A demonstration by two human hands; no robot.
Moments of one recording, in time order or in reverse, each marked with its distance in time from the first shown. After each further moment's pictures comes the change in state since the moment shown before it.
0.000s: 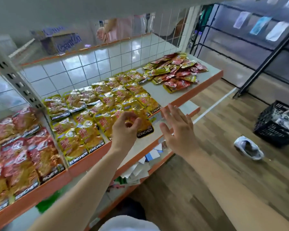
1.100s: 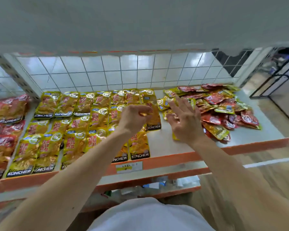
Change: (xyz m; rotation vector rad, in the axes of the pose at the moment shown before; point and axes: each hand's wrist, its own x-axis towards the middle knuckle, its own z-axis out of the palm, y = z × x) left_hand 0.203 0.016 0.115 0.432 0.247 -0.040; right_hand 0.291 0.129 0.010 0.005 -0.216 -0.398
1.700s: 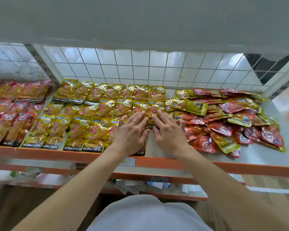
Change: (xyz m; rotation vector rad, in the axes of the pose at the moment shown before) left_hand -0.052 -0.035 0.036 0.761 0.053 0.126; right_hand 0.002 0.000 0.049 -0.116 -0.253 -0.260
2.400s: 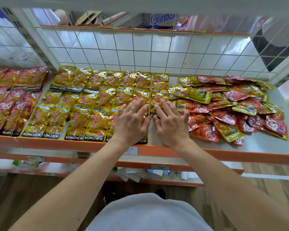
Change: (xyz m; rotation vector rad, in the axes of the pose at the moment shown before) left_hand -0.004 0.000 0.004 -0.036 0.093 -0.069; right_hand -0.009 -0.010 0.009 -0.106 0.088 0.047
